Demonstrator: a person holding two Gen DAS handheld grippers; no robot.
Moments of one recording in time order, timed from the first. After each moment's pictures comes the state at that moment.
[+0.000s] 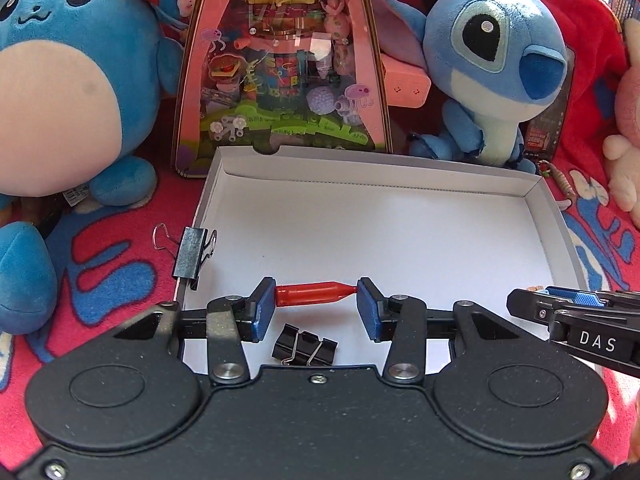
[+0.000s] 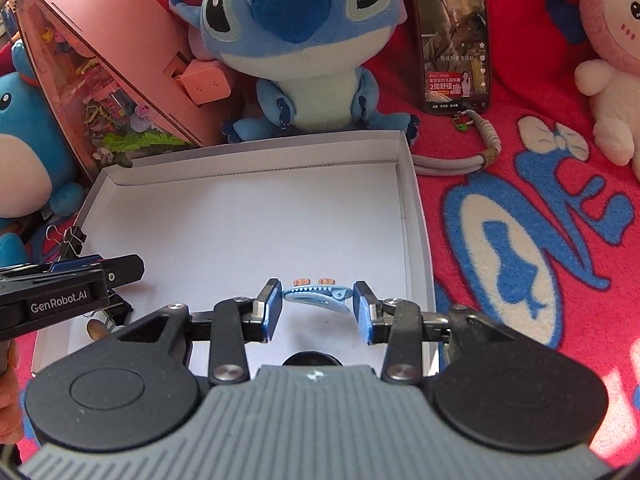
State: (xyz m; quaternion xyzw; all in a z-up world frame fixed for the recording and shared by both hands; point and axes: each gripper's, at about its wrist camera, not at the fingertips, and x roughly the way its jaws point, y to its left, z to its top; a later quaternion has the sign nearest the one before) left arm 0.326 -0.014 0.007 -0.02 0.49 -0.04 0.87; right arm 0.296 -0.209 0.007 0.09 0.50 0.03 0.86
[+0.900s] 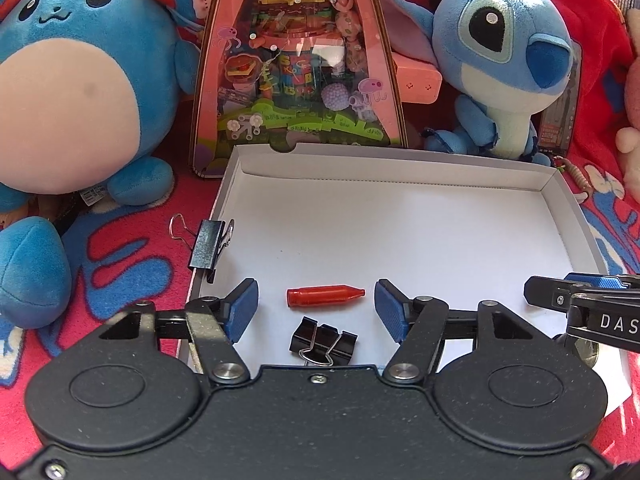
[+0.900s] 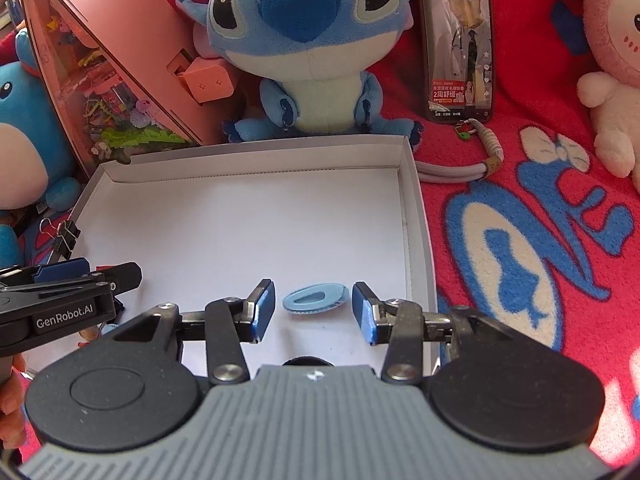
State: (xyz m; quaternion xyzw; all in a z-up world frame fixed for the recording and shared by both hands) left arm 0.315 -0.010 0.006 0.00 0.46 -0.02 0.89; right arm 0.294 -0.207 0.006 0.07 0.48 0.03 0.87
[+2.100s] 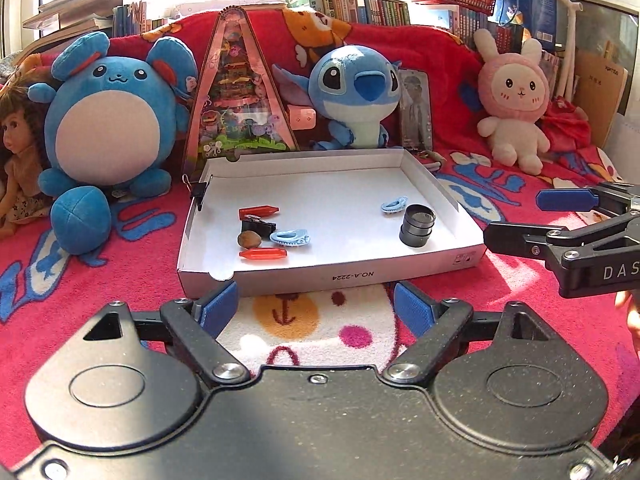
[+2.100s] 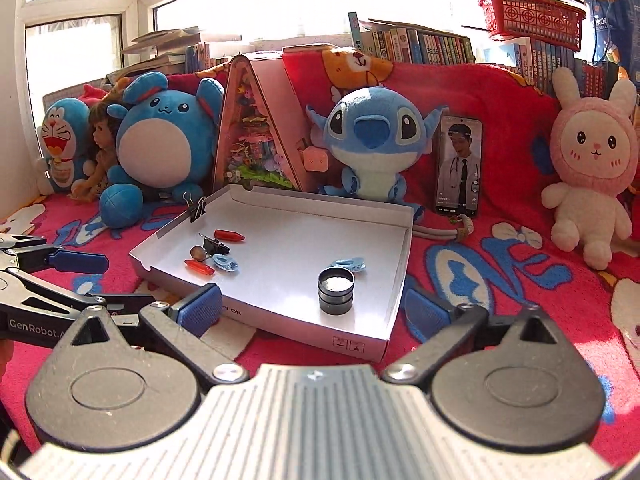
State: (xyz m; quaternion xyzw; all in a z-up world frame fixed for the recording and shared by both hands) left arm 0.089 -0.012 0.050 0.02 0.33 -0.12 0.94; right arm 0.100 -0.229 0.056 -0.01 0.27 0.14 0.95
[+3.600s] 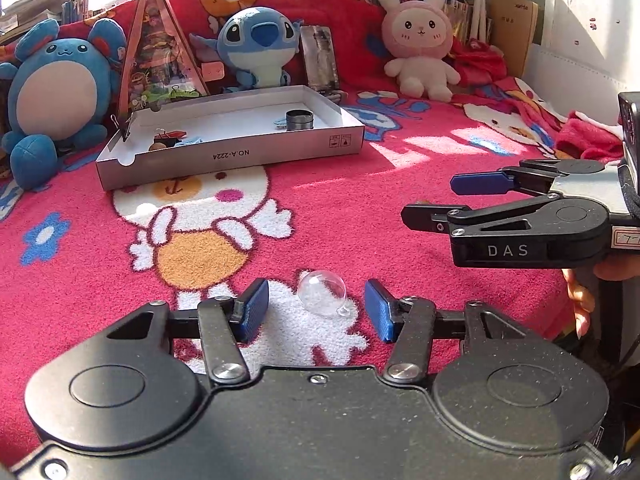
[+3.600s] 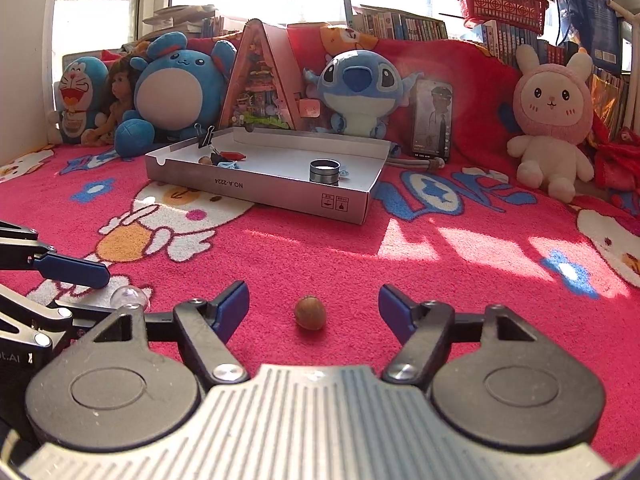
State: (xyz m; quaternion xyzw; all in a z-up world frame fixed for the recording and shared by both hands) left arm -0.038 -0.063 -0.011 0.06 0.33 -0.19 0.92; right arm -0.009 -0.249 -0.023 -0.04 0.26 0.12 0.96
